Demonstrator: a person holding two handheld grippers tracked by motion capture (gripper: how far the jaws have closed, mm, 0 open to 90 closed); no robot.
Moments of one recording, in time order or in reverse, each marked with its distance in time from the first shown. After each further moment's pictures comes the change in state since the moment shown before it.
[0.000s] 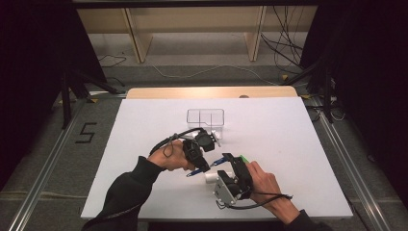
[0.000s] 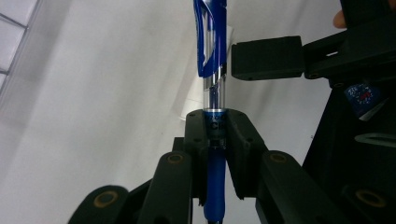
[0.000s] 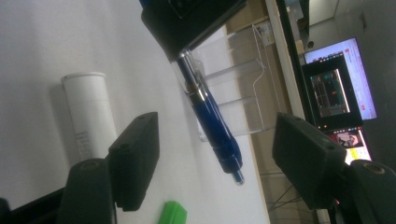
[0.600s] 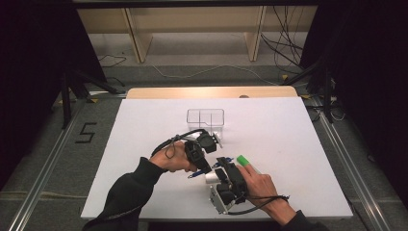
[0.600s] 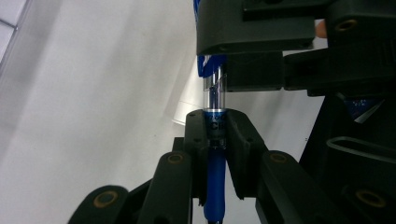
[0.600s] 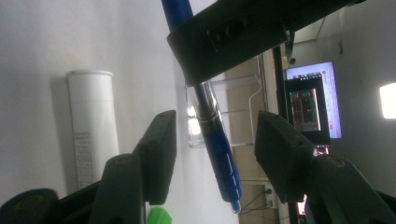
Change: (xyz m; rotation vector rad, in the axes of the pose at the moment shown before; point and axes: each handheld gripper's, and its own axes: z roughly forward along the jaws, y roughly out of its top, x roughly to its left) left arm -0.004 0.003 0.003 0.010 -0.010 -0.003; right arm 0.015 0.008 0.003 0.004 -0.062 -0.146
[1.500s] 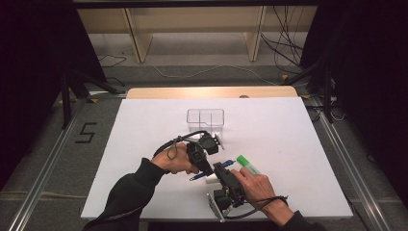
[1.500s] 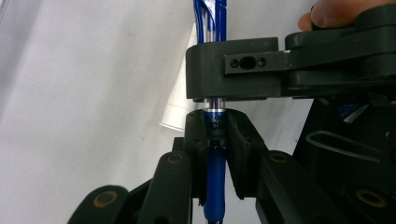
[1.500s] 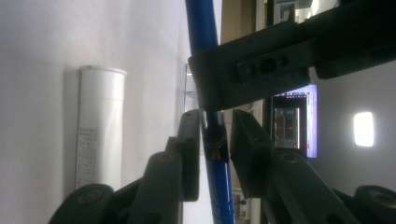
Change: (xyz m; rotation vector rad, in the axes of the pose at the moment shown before) left arm -0.003 0.002 0.004 0.004 -0.031 -0.004; right arm 0.013 0.004 -0.001 -0.010 -0.025 -0.135
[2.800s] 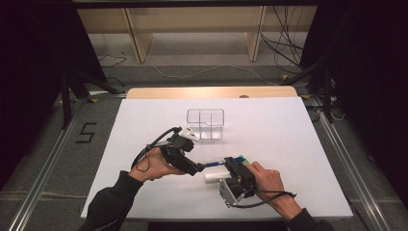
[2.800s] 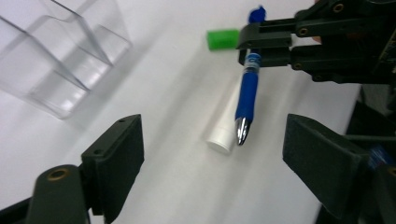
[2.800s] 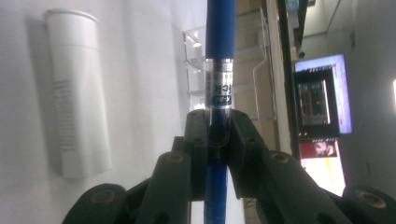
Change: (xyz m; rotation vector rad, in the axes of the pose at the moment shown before) left arm 0.003 -0.070 -0.032 -0.477 0.182 -0.114; right arm -0.018 -0.036 0.007 0.032 0.069 0.175
